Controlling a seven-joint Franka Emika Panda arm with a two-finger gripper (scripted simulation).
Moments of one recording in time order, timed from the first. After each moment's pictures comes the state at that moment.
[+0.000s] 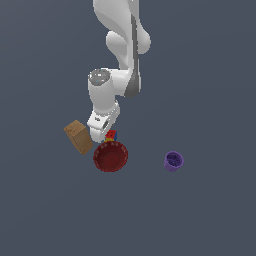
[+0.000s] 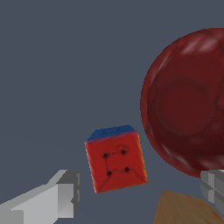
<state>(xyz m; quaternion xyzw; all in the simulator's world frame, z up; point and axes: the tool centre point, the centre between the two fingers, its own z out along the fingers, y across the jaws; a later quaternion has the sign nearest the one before) -0.079 -0.094 0.105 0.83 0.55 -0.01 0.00</state>
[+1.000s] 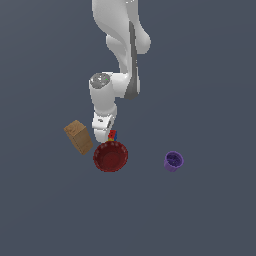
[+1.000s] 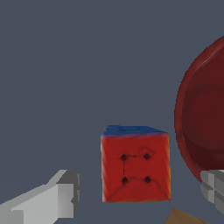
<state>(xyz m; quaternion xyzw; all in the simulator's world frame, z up) -0.095 -0.095 0.082 0.78 0.62 0.00 0.00</state>
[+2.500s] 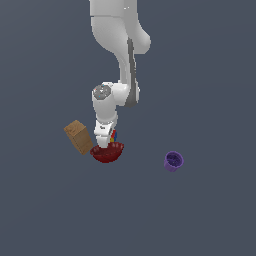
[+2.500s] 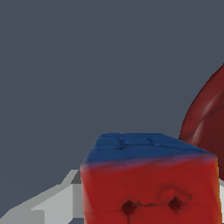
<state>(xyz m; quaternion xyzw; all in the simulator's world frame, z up) -0.096 -0.095 0.035 0.78 0.62 0.00 0.00</state>
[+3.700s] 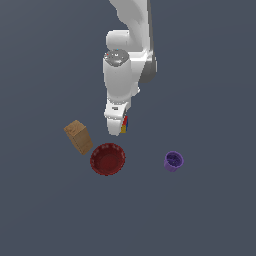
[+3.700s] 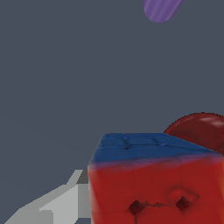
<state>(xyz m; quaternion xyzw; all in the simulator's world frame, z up) -0.077 -0.031 0.163 0.78 0.63 0.00 0.00</state>
